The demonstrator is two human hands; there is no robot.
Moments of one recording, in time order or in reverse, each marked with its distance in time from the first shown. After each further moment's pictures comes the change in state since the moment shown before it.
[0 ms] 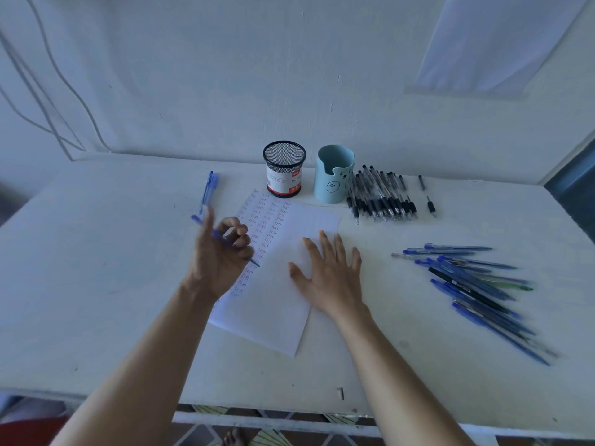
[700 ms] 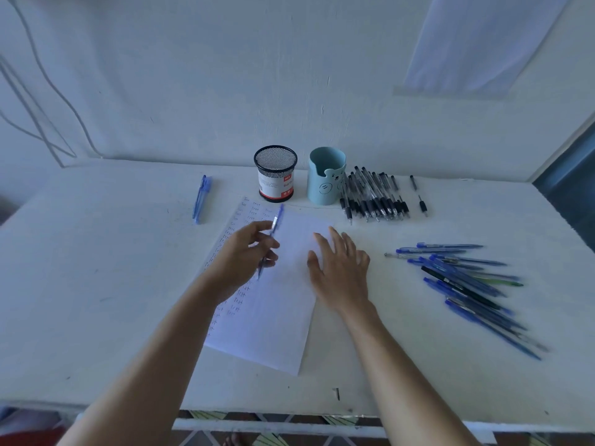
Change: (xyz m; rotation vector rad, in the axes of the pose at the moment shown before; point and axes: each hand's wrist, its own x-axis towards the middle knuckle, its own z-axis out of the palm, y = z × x) left_hand -0.004 -0.014 0.026 1.010 -0.115 0.082; right_hand 0.003 0.020 -0.002 0.060 0.183 0.048
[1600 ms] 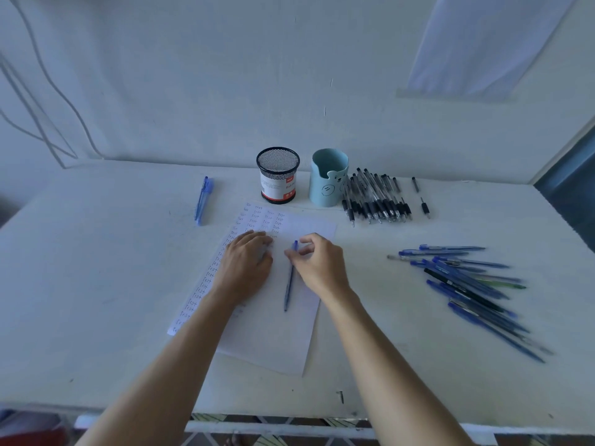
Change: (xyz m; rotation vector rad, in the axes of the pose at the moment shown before) left_hand 0.020 -0.045 0.001 0.770 0.191 0.265; right_hand 0.017 -0.042 -0.014 0.610 -0.033 0.207
